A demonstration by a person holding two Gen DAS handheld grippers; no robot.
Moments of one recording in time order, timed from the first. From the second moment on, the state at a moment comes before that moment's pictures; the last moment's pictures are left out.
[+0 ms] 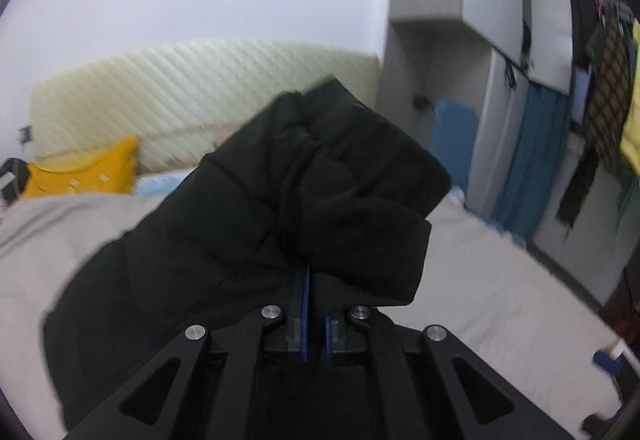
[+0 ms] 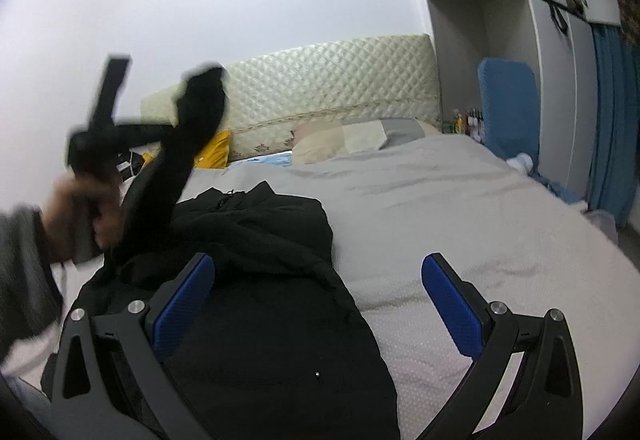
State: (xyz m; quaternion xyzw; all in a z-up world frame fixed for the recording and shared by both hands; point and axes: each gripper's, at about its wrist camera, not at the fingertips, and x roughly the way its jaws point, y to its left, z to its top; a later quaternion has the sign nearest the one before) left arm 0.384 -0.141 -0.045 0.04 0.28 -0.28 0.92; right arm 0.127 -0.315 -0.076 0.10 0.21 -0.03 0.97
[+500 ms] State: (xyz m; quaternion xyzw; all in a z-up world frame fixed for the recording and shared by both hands) left arm 0.411 -0.196 -0.193 0.08 0.36 -0.23 0.90; right arm 0.159 -0.350 -0.106 0.14 0.25 -0.04 0.96
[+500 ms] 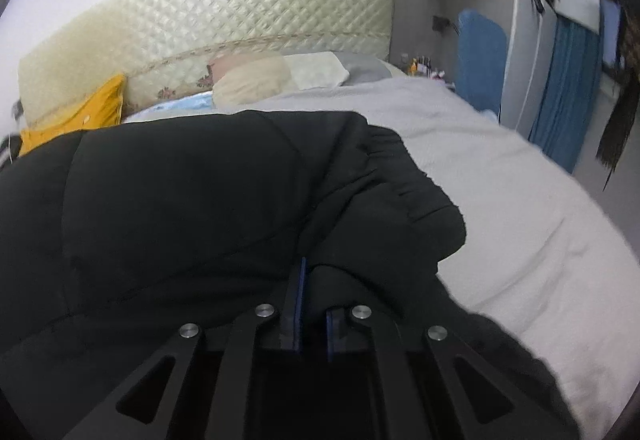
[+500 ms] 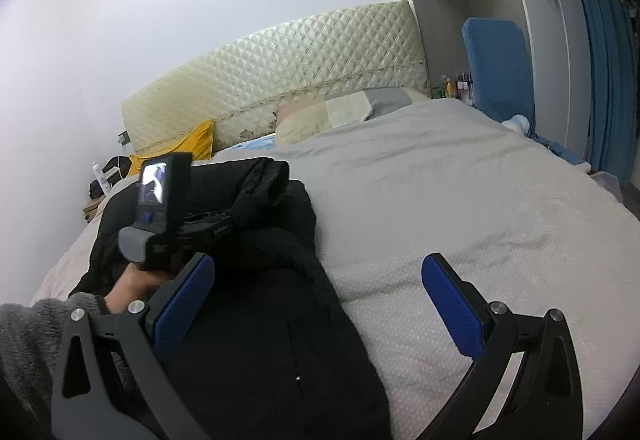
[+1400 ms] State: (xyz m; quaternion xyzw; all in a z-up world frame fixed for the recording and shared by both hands) left arm 0.406 0.003 -0.096 0.03 0.32 -0.07 0.94; right arm 0.360 -0.259 -0.094 0.06 0.28 0.08 0.96
